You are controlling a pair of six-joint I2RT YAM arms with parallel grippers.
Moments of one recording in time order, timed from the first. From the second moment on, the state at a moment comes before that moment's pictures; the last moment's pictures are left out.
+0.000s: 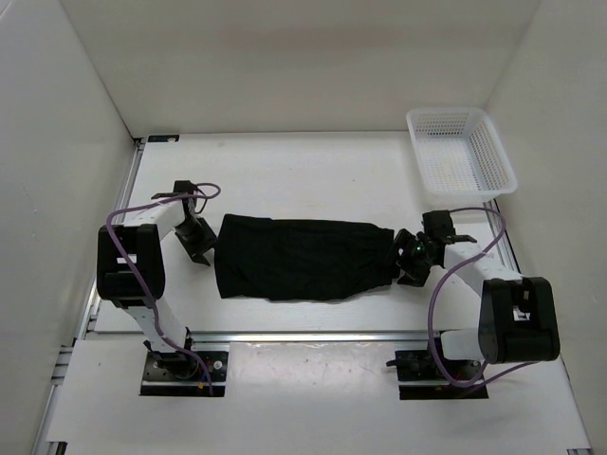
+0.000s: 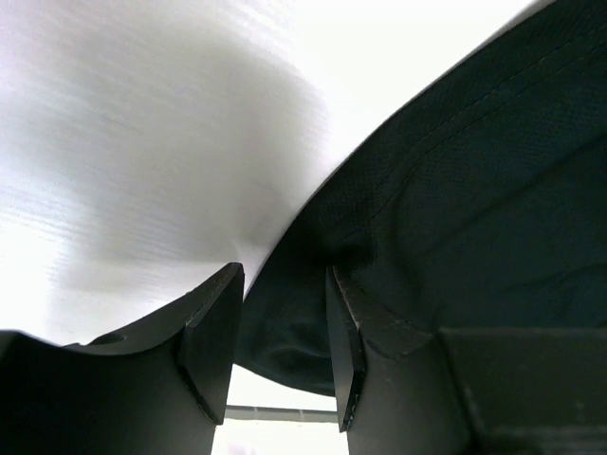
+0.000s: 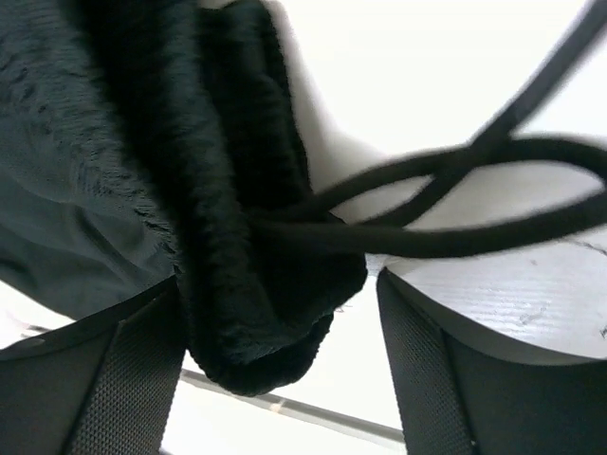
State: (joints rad) left arm 0.00 1.73 1.07 -0.79 0.09 -0.59; right arm 0.11 1.35 0.64 -0.47 -0.32 0.62
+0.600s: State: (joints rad) left arm 0.00 1.77 1.08 -0.78 0.09 -0.59; right arm 0.08 1.41 0.57 -0.31 -0.44 0.77
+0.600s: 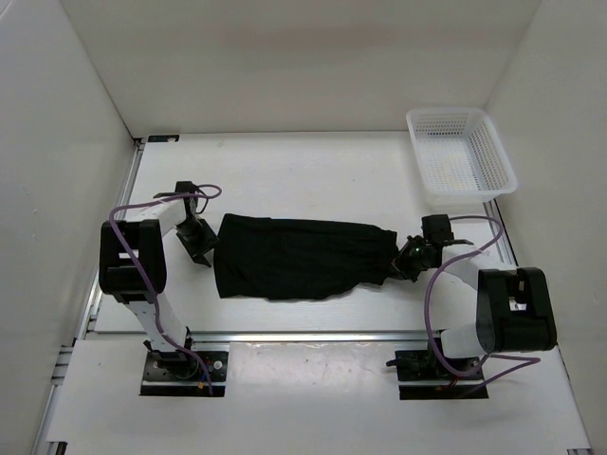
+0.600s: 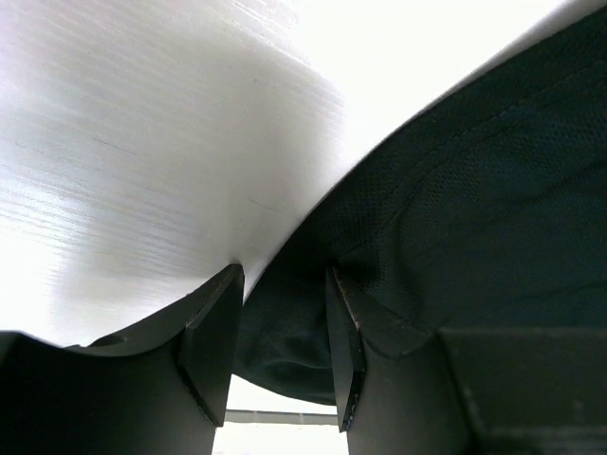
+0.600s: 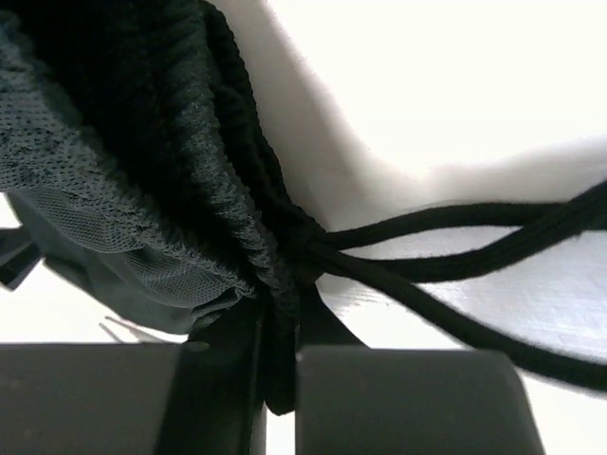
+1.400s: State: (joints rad) left arm -0.20 1.89 1.20 -0.77 0.19 -0.64; right arm 0.23 1.35 1.13 -0.82 0.07 0.48
